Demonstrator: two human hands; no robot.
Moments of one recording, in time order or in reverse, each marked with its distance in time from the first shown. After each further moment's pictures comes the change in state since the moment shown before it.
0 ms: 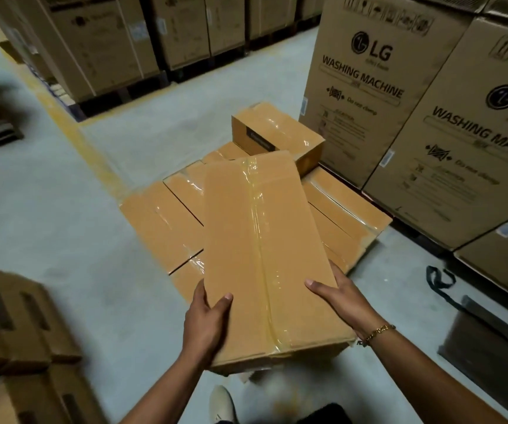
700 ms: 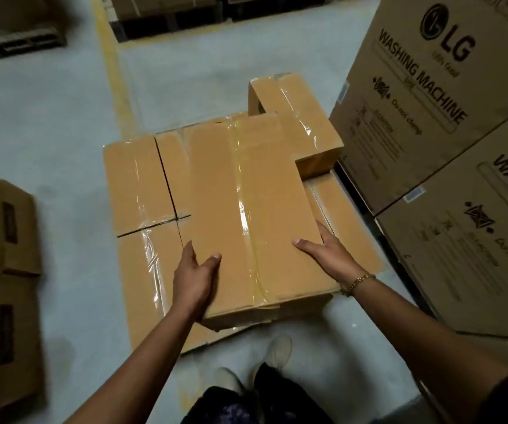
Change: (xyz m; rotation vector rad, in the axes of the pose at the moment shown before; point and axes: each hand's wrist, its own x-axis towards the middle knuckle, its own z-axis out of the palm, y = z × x) left_hand 0.130 0.178 0.300 -0.172 0.324 -0.256; right_hand 0.330 -0.063 -0.268 -0.307 -0.354 -0.061
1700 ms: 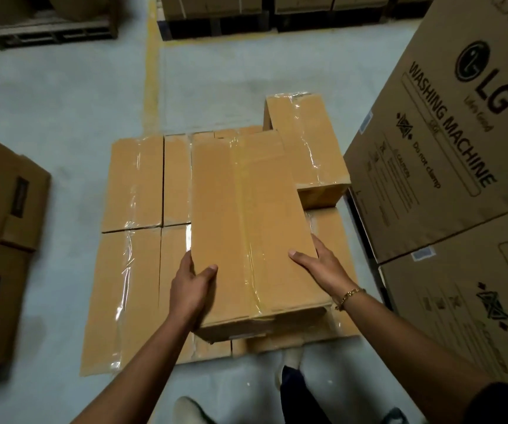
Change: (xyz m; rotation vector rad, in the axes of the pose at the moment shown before) left_hand 0.041 0.058 0.163 -0.103 0.165 -0.029; right_hand 0.147 0.021 -0.130 -0.023 -0.192 -0.037
